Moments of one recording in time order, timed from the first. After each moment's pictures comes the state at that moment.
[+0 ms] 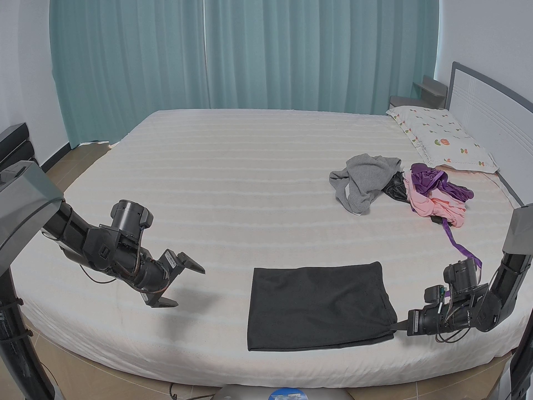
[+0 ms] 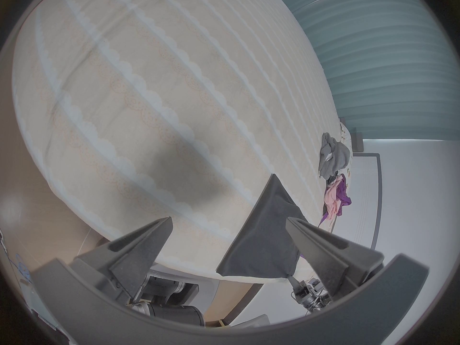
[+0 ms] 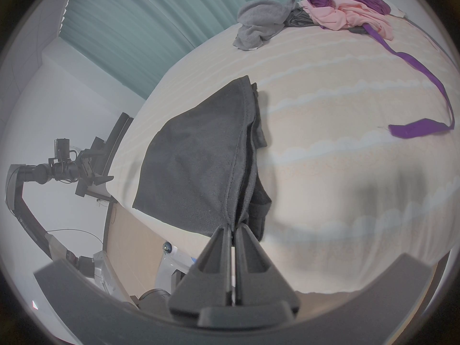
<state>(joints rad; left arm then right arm) -0.18 2.06 -0.95 -0.08 -0.41 -0.95 0.12 2.09 -0.29 -0.84 0.41 0.27</state>
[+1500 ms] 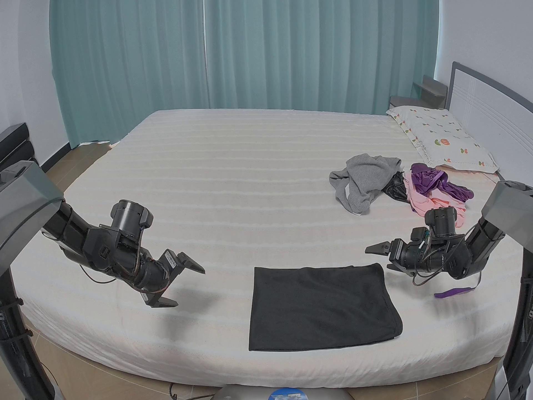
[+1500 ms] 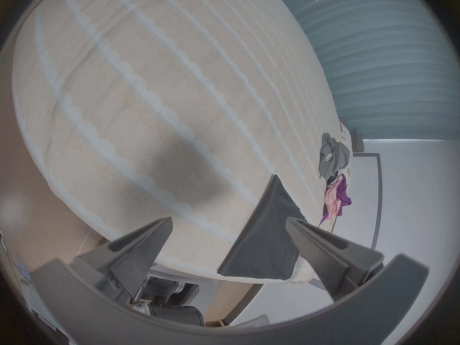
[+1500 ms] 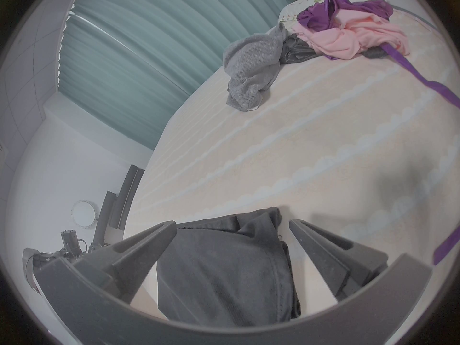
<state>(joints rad) -0.18 2.06 -0.95 -0.08 -0.41 -0.95 0.09 2.27 -0.88 -0.70 0.43 0.55</state>
